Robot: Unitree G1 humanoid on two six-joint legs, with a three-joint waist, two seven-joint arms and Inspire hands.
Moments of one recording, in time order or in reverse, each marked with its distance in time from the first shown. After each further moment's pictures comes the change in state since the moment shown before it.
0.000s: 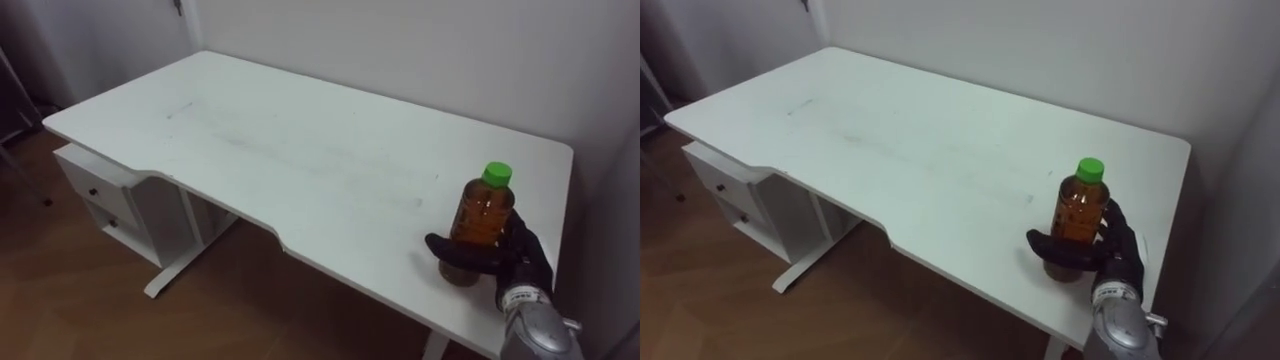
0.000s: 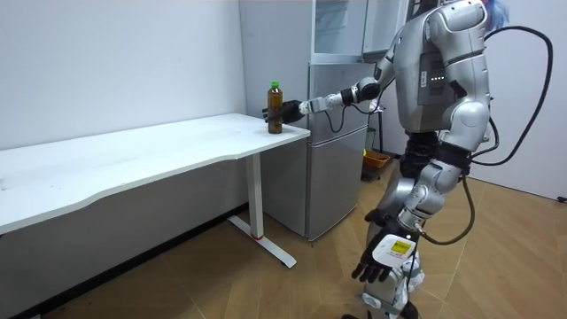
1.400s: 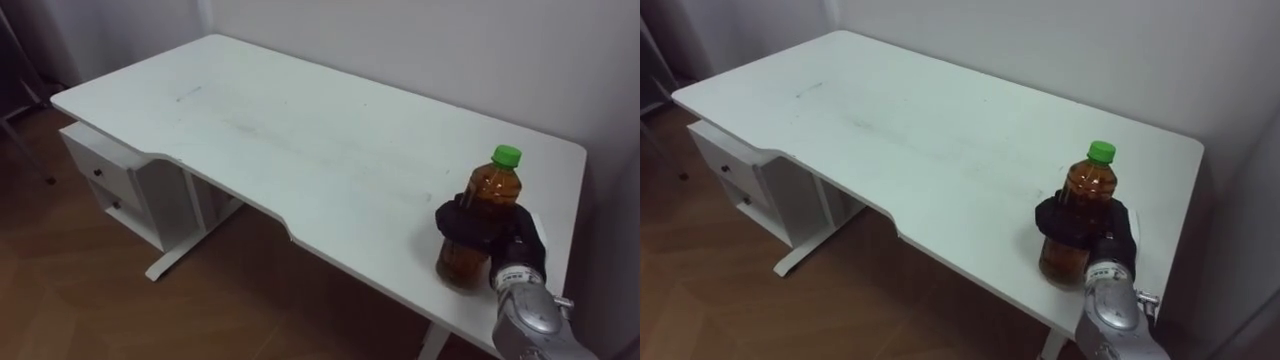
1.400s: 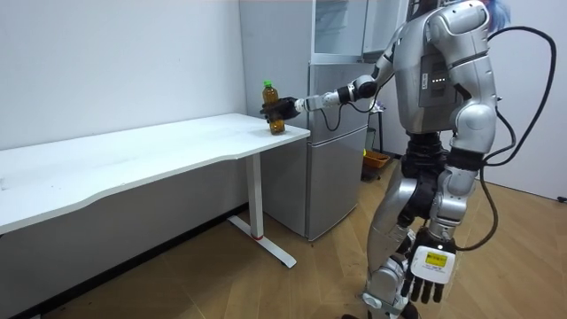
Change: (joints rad) left arm 0.021 0.031 -0.107 0.111 0.297 0.113 0.034; right arm -0.059 -0.003 0.039 0.035 0.028 -0.039 0.020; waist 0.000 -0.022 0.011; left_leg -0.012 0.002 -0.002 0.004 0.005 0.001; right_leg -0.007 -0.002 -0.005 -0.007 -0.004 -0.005
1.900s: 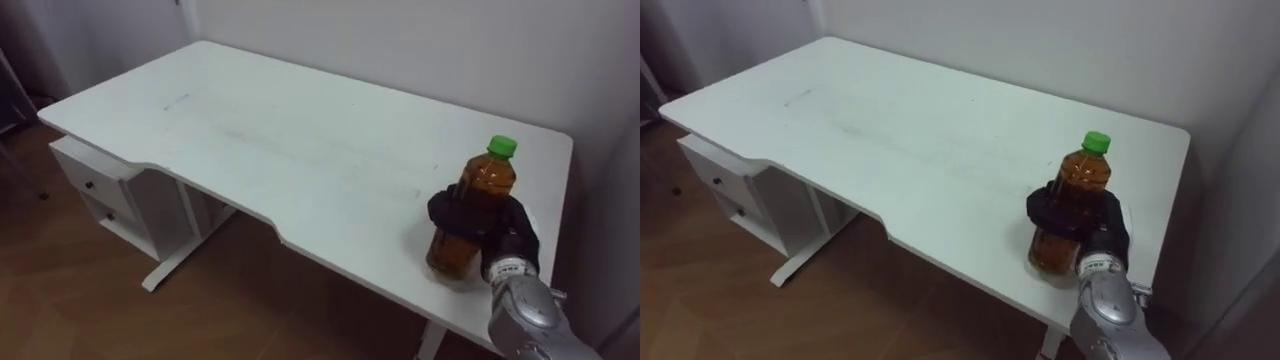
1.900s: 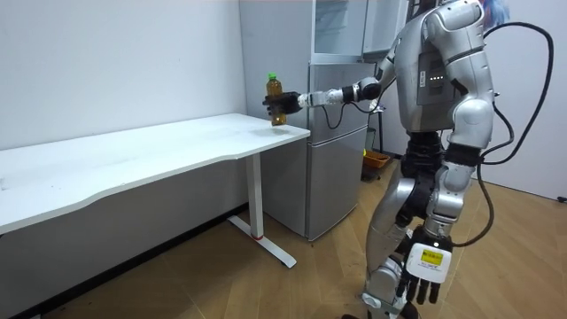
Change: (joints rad) left arm 0.030 -0.008 0.044 -0.023 0.004 -0.004 0.000; right arm 0.062 -0.023 0.001 -0.223 0.030 0.026 0.030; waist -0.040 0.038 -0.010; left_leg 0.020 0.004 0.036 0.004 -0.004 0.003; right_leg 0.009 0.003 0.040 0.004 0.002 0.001
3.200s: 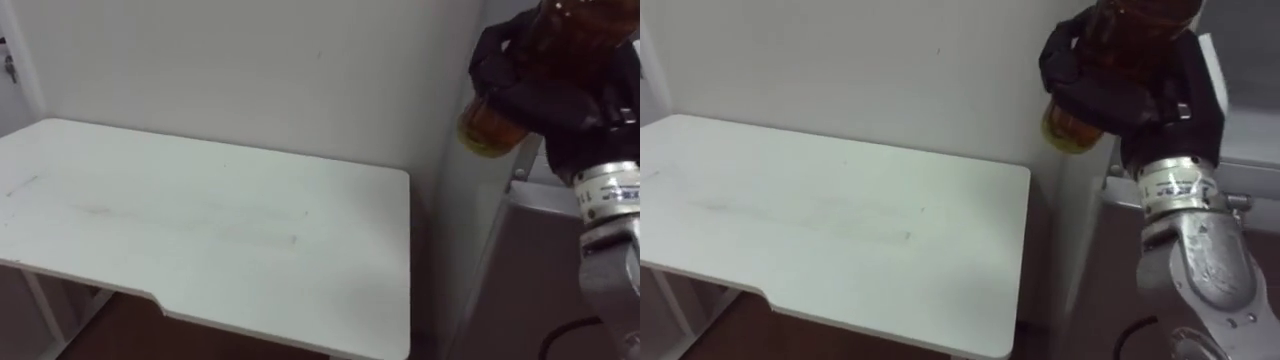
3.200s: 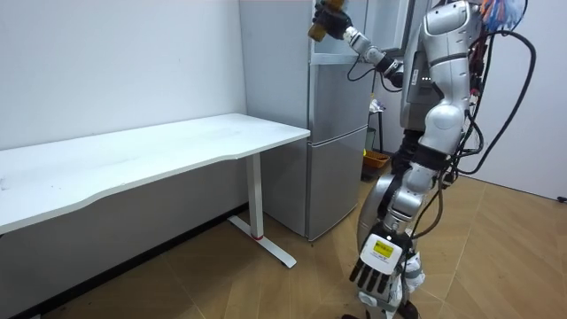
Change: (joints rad) left arm 0.084 0.002 0.202 0.004 0.038 -0.018 0.001; right arm 0.107 -0.168 -0.211 -0.756 -0.037 0.083 0.051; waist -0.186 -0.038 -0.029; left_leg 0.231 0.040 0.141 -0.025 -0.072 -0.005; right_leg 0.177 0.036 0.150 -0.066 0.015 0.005
